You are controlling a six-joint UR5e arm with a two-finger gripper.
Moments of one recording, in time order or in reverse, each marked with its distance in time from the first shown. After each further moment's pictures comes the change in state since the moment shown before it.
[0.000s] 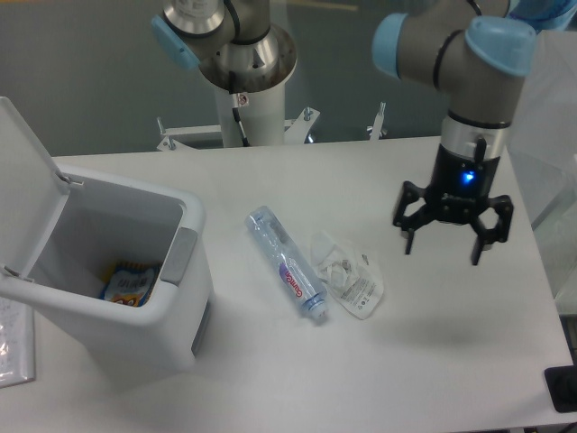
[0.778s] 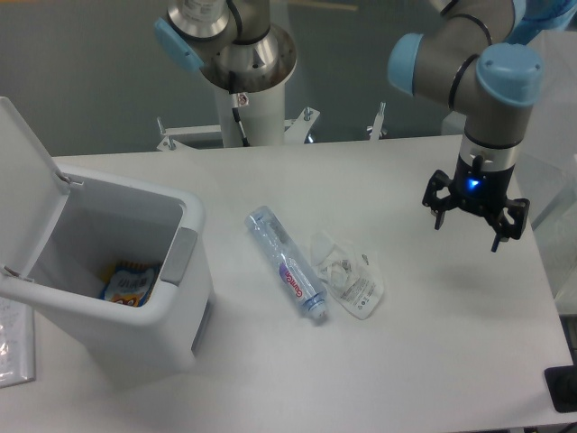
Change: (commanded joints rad) arm 0.023 -0.012 -0.045 0.009 0.049 0.195
